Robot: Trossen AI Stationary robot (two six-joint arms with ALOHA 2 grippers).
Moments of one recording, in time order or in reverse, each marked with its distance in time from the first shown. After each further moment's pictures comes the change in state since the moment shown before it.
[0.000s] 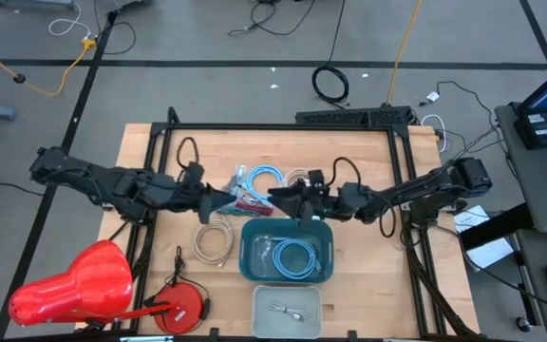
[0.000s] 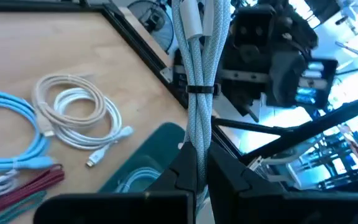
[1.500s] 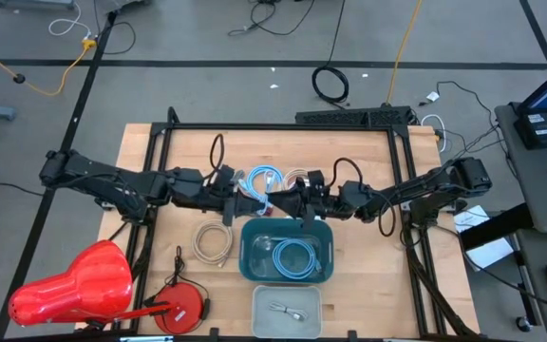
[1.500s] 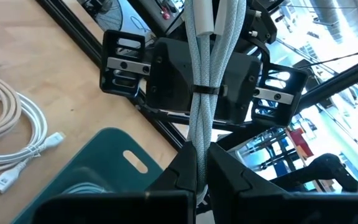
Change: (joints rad) left arm 0.123 0.207 0.001 0.362 0.288 0.016; right arm -0.006 0.000 -0.006 0.013 -0.081 -0.080
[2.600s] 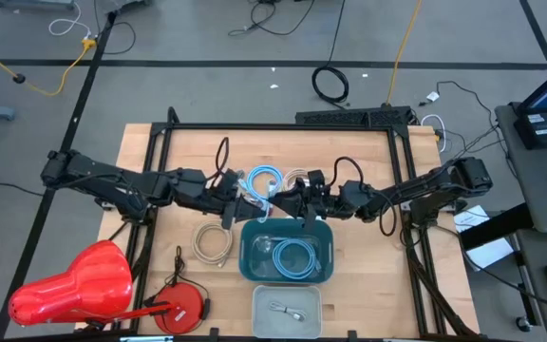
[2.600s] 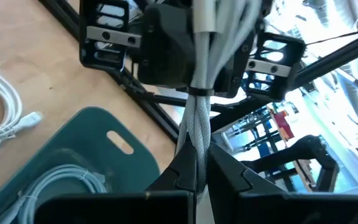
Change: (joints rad) left arm 0.000 0.022 -0.001 0.024 0.111 -0.025; right arm -0.009 -0.002 0.002 -0.019 -0.004 0.034
